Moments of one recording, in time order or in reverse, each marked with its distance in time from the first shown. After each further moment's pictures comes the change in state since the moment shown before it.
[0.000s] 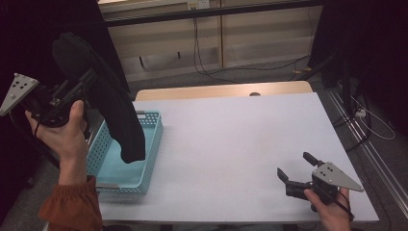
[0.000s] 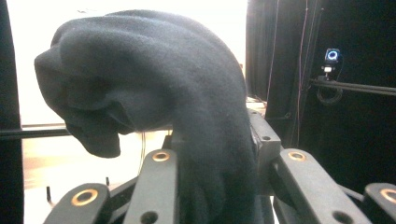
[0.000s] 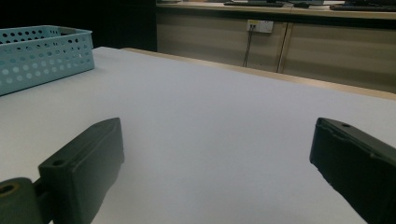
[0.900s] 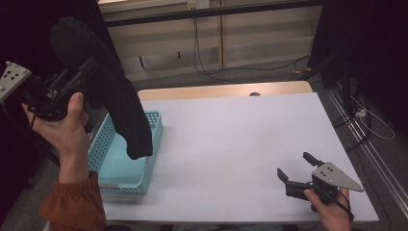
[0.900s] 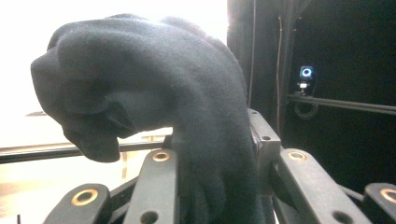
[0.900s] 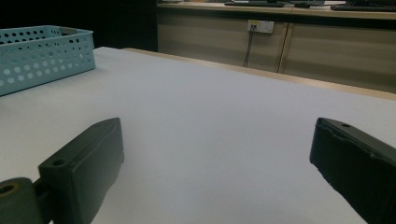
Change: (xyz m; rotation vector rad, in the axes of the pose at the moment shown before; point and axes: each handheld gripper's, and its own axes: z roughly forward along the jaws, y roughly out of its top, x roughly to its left) left arm -0.026 0.024 0.004 -0.068 -0.078 -0.007; right arm 0.000 0.000 0.000 -0.001 0.001 0.002
